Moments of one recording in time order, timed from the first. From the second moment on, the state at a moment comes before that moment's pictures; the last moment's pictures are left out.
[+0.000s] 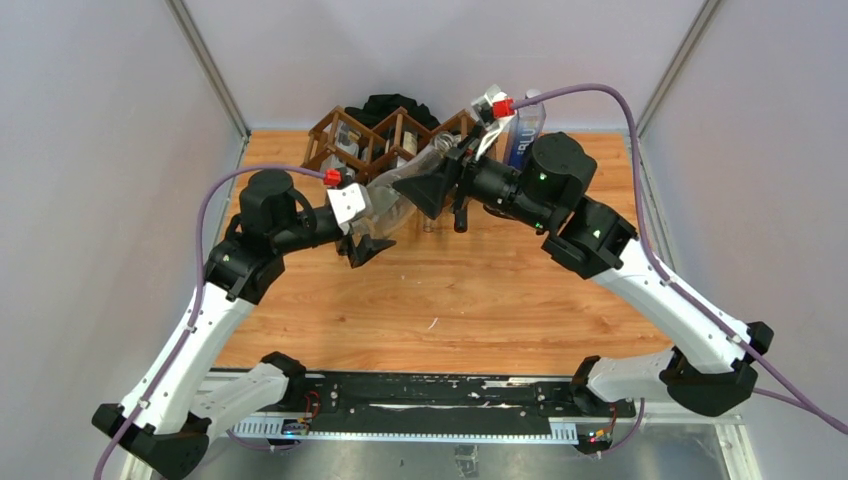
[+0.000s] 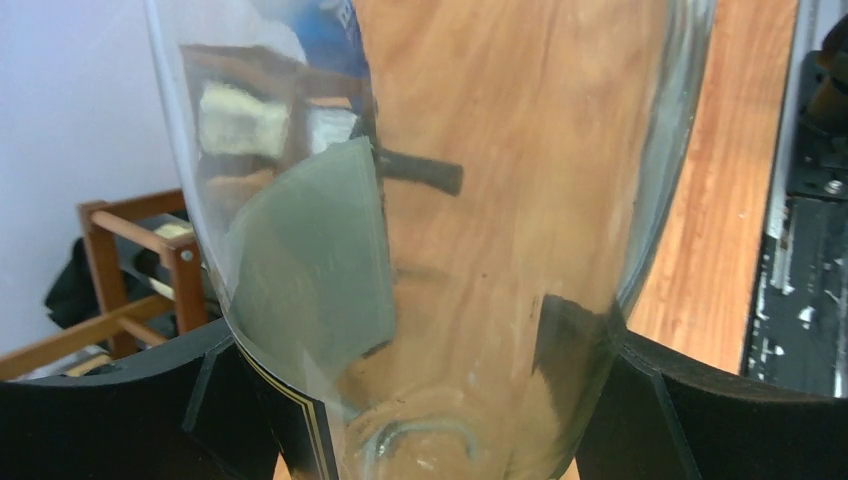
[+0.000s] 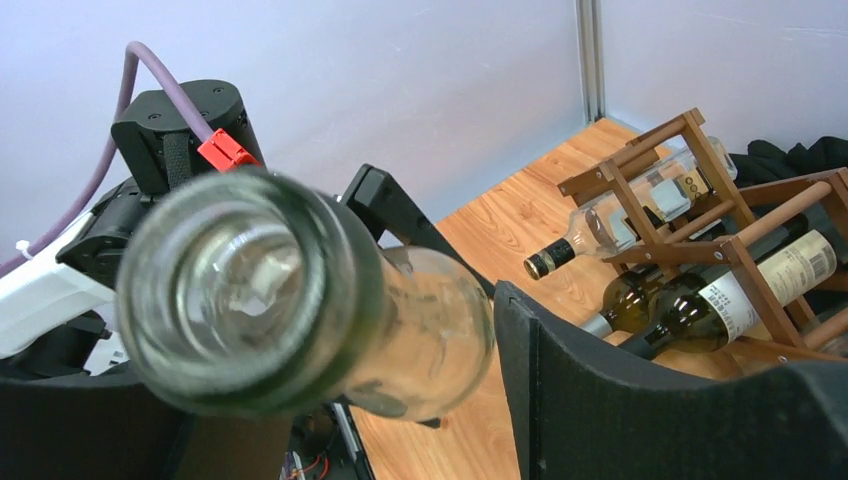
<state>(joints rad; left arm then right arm) -0.45 0.93 1.15 -0.45 0.65 0.46 0.93 1.24 1.59 -0.24 -0.14 0.32</state>
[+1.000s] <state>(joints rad) -0.28 1.25 1.55 -0.82 0.36 0.36 0.58 1.22 1.61 -0.76 0.18 0.13</state>
